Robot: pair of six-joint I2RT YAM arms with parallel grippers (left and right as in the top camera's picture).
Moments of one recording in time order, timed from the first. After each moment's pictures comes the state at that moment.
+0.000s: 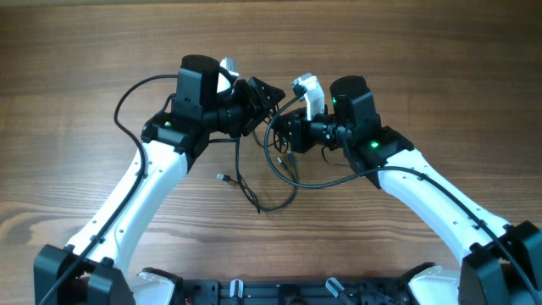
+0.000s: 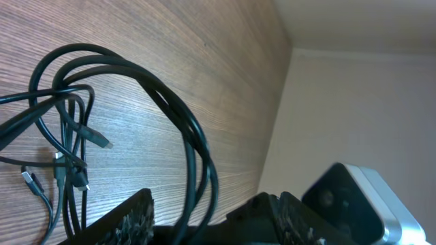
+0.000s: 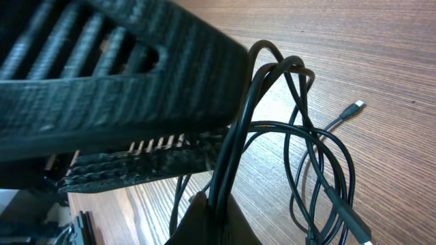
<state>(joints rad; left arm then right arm) -0.33 1.47 1.08 -0.29 0.59 -1.09 0.47 1.50 0.93 -0.04 -0.60 0.31</state>
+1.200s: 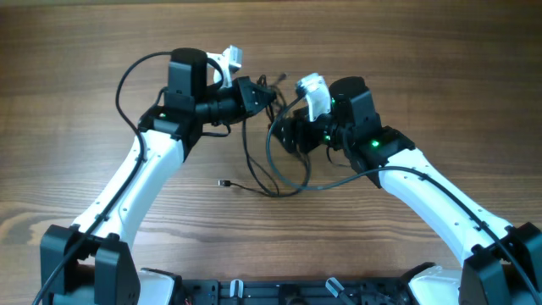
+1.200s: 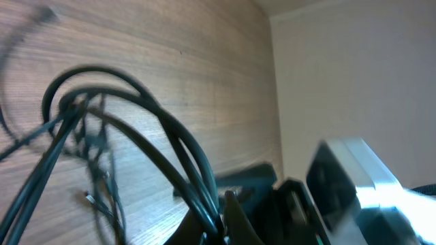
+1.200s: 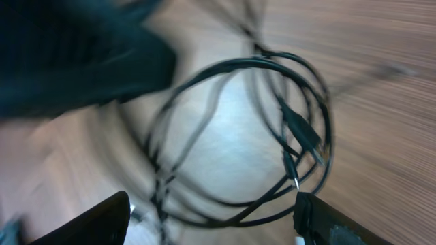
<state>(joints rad) -0.25 1.54 1.08 -0.19 0.76 -0.72 0.47 1.50 0.95 -0.13 -0.49 0.17</state>
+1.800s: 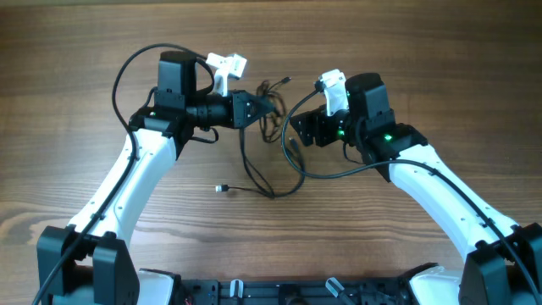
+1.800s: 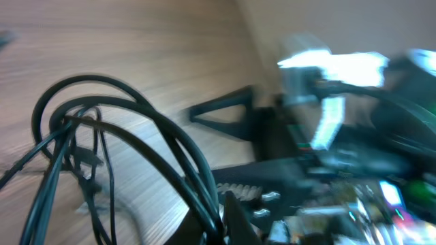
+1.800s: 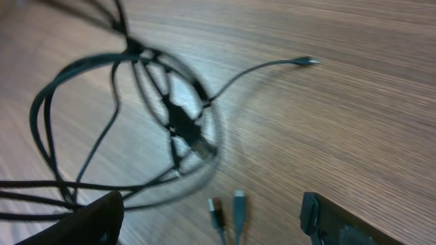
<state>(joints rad) -0.21 1.54 1.08 -0.28 0.97 -0.34 0.39 1.50 0.95 -0.22 -0.34 0.12</state>
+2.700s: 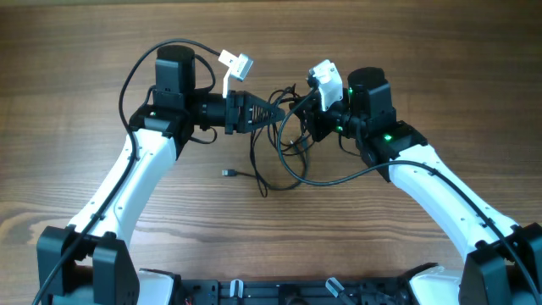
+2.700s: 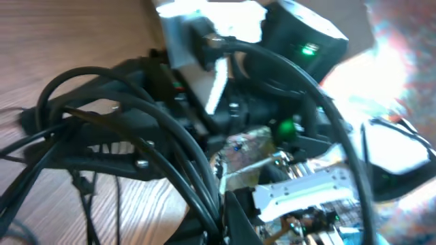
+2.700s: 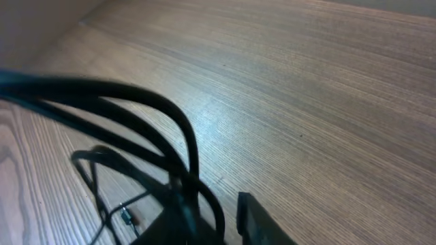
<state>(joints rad) -0.21 1.54 1.08 -0.18 1.33 -0.37 0.39 1.50 0.95 -0.05 -0.45 0.03</state>
